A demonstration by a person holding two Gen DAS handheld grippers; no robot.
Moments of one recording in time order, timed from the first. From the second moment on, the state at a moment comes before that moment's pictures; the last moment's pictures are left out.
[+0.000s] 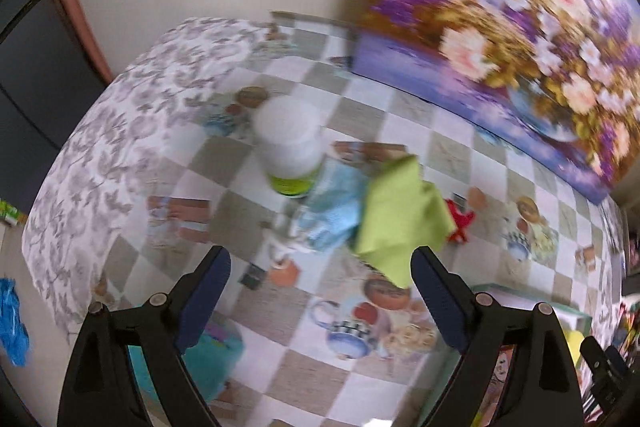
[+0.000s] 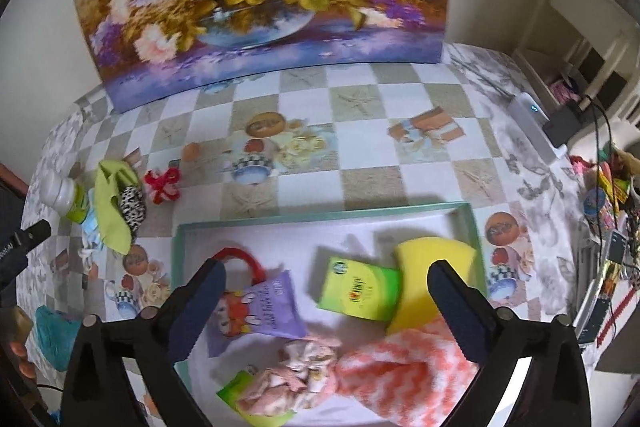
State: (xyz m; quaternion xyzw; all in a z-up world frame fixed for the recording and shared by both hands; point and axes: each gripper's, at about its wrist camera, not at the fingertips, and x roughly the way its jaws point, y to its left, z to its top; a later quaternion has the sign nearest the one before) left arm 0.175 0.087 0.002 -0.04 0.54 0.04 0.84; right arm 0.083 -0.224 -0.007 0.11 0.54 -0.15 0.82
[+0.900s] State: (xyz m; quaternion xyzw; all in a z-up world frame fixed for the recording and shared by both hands) left arm 0.203 0.156 -0.025 -0.08 0.55 0.07 0.83; right arm 0.157 -0.091 -0.032 0.09 0.50 -0.03 0.86
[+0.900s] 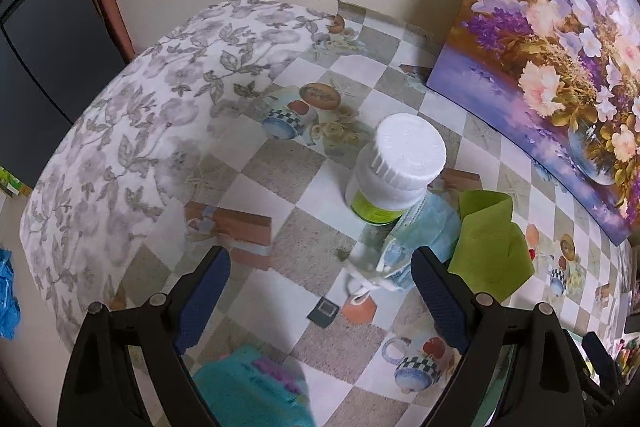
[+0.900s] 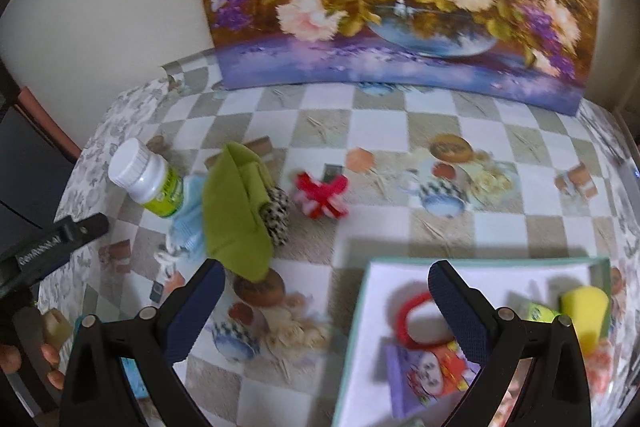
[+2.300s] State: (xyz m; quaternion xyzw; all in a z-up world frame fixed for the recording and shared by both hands) left arm 0.230 0.145 -0.065 -0.07 0.56 0.07 0.82; right arm 0.214 -0.043 -0.073 0.07 0.48 0.07 0.87
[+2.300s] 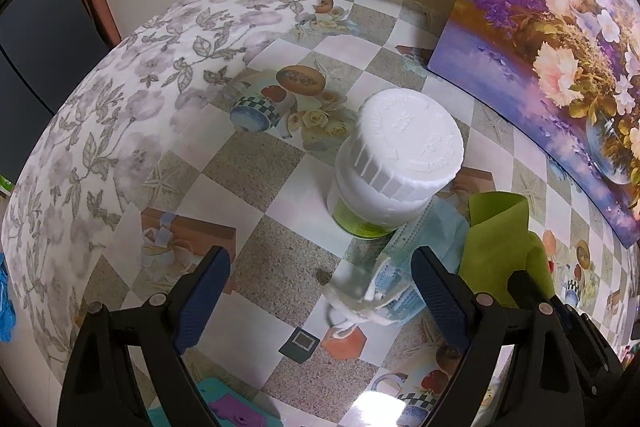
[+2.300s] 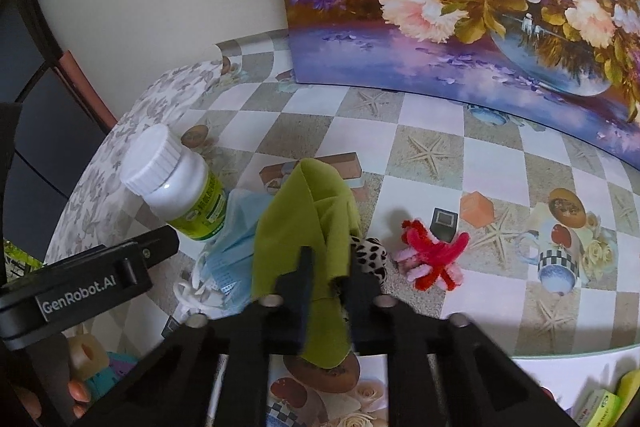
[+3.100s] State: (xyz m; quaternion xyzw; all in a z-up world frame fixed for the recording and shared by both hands) left arm 0.226 0.136 -0.034 -0.08 0.53 0.04 0.84; right arm 0.190 -0.064 0.004 0.12 0.39 0.10 0.91
